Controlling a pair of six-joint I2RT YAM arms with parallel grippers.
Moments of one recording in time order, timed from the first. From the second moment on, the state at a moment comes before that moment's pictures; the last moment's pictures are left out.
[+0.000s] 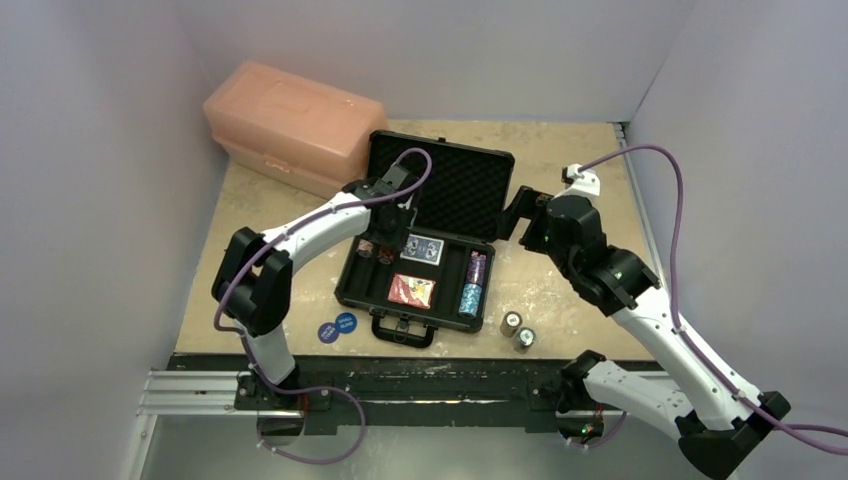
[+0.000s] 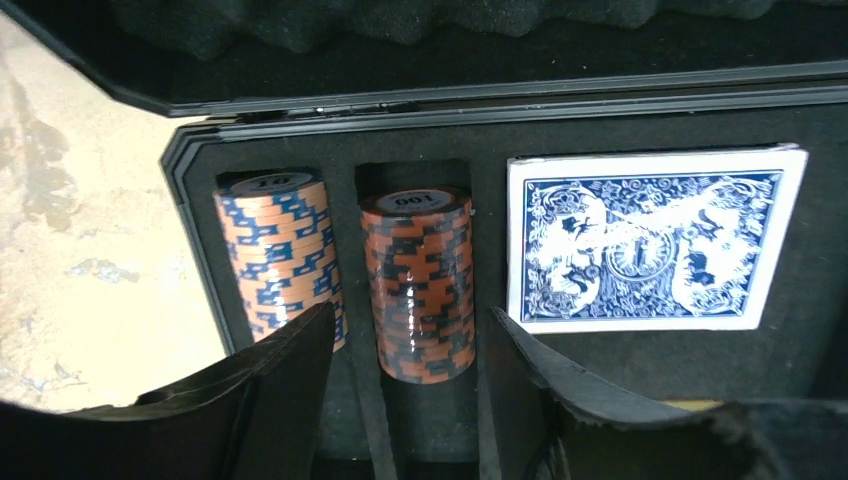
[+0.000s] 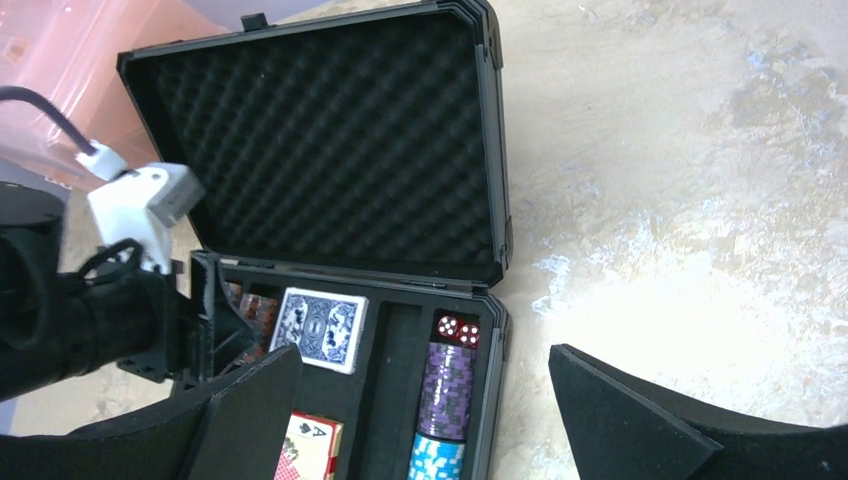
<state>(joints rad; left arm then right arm) -0.63 1.79 1.38 -0.78 -0.21 -0.30 0.61 0.91 1.04 -0.62 0.41 0.65</state>
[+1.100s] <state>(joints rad) -0.65 1.59 1.13 -0.70 -0.13 -0.32 0.61 0.98 1.01 -0.58 0.38 0.65</state>
